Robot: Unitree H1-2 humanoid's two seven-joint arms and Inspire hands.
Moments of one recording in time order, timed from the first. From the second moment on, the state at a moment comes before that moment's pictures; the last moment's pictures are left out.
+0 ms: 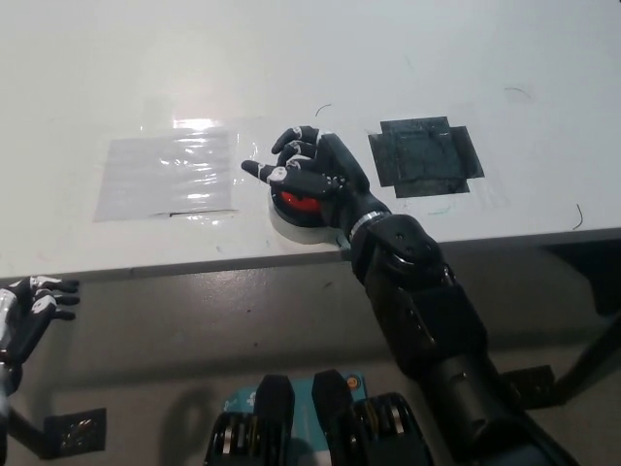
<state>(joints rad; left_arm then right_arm) -0.17 0.32 0.22 0.13 -0.08 0.03 -0.06 -0.84 0.18 0.03 0.72 0.22 0.12 0.02</state>
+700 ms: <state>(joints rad) -0.21 0.33 0.23 0.15 -0.09 0.03 -0.07 -0.82 0.17 0.01 0.74 0.22 0.11 0.05</state>
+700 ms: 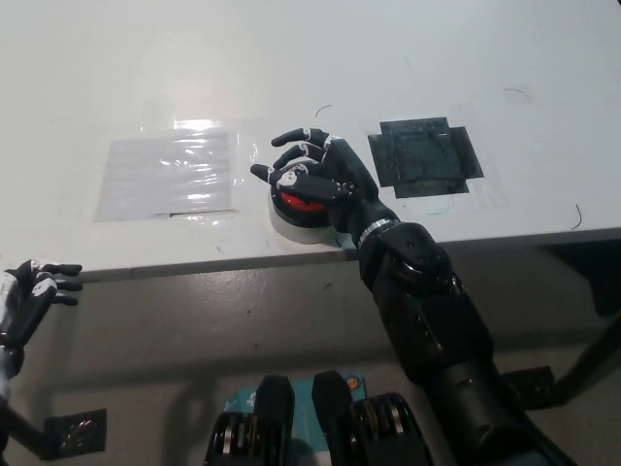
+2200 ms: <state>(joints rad) -0.16 0.34 0.23 0.13 -0.09 0.04 -0.07 -0.89 -0.09 -0.17 0.17 0.26 0.45 0.04</state>
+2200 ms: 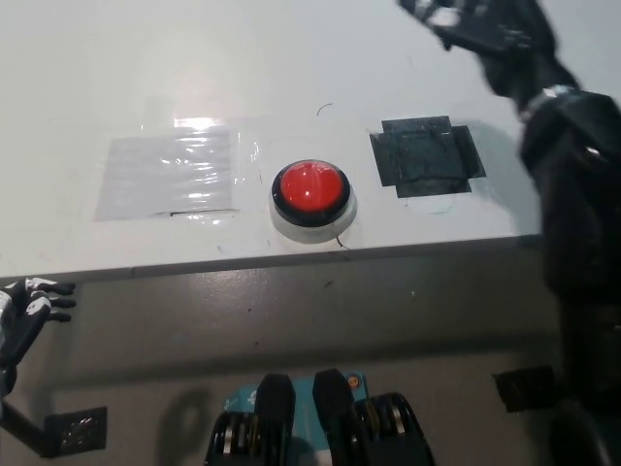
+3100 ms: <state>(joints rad) -0.16 0.35 0.23 0.13 -0.09 0.04 -0.07 -0.39 -0.27 -0.39 -0.08 0.34 0.48 -0.05</state>
